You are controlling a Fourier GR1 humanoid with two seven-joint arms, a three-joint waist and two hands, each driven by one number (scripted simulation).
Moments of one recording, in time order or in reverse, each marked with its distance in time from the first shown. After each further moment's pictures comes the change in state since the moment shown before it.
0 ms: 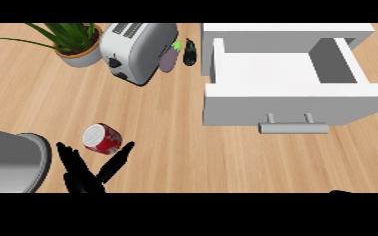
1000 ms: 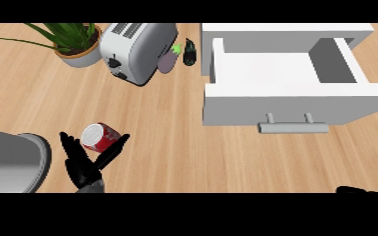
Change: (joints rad) left arm -0.223 0.045 0.172 0.409 0.127 -0.238 -0.190; right arm -0.045 -0.005 -0.052 0.003 -0.005 0.032 0.037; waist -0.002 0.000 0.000
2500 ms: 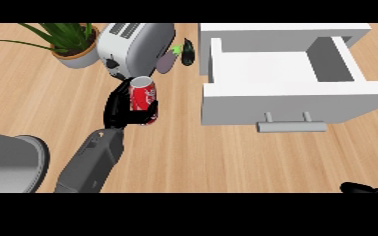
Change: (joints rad) left arm -0.461 0.062 -0.151 0.309 -0.181 -0.567 0.121; right arm -0.042 -0.006 -0.019 -0.029 0.026 -0.010 0.030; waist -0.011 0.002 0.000
